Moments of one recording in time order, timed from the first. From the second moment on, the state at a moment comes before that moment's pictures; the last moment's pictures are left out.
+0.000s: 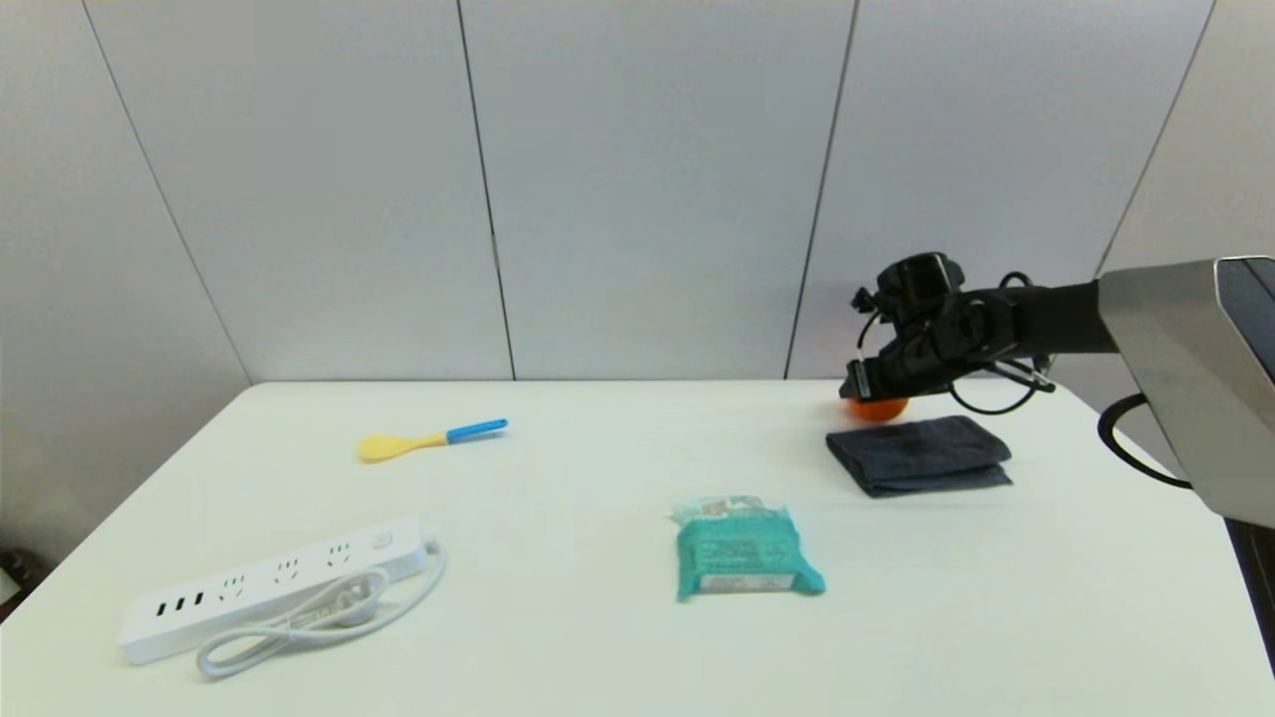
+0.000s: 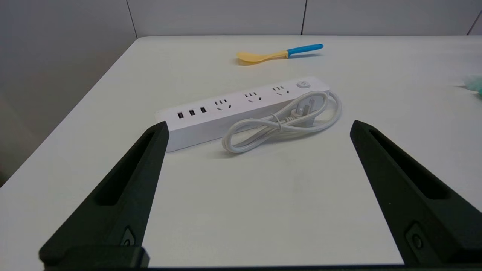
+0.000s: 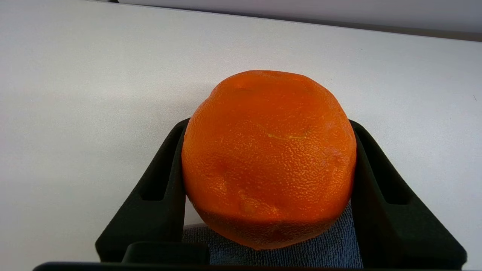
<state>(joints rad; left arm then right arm) 0.00 0.00 0.00 0.00 -0.01 0.02 0.11 2.39 -1.85 0.29 -0.13 -0.04</state>
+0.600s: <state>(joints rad) 0.00 0.00 0.00 0.00 -0.01 0.02 0.11 2.36 -1.85 0.35 -0.13 -0.04</state>
